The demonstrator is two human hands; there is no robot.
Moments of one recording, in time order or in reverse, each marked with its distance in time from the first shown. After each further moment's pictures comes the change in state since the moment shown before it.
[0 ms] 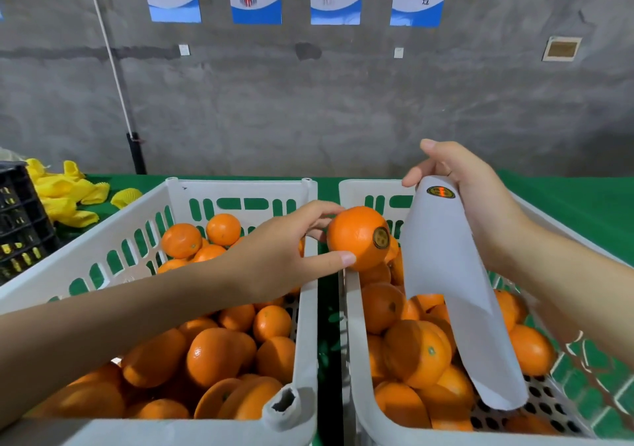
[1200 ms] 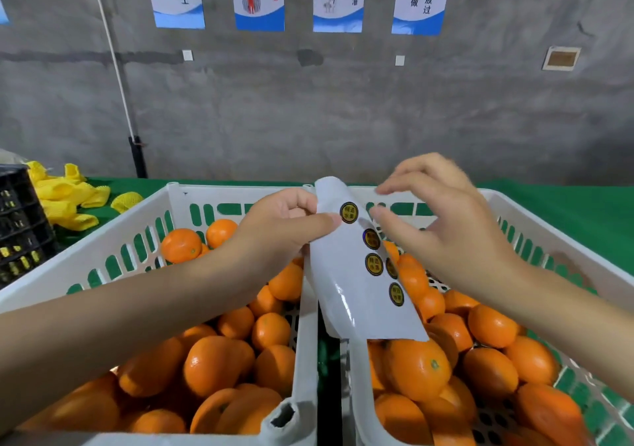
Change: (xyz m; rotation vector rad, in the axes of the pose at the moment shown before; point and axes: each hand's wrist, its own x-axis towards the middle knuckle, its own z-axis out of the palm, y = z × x) left_hand 0.009 0.024 -0.003 -0.749 0.308 -0.302; right_hand 0.002 0.031 0.005 -0.911 0.148 -0.930
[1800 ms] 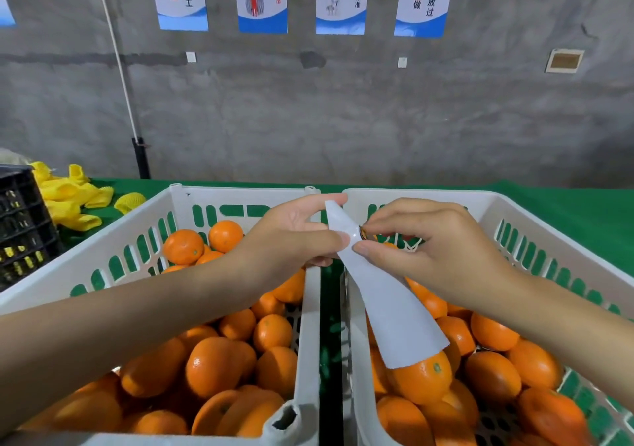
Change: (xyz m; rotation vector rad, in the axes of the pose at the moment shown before) left_hand -0.008 0.003 -0.001 0.108 -0.216 0.051; right_hand -0.005 -0.007 0.002 0.167 -0.191 -0.065
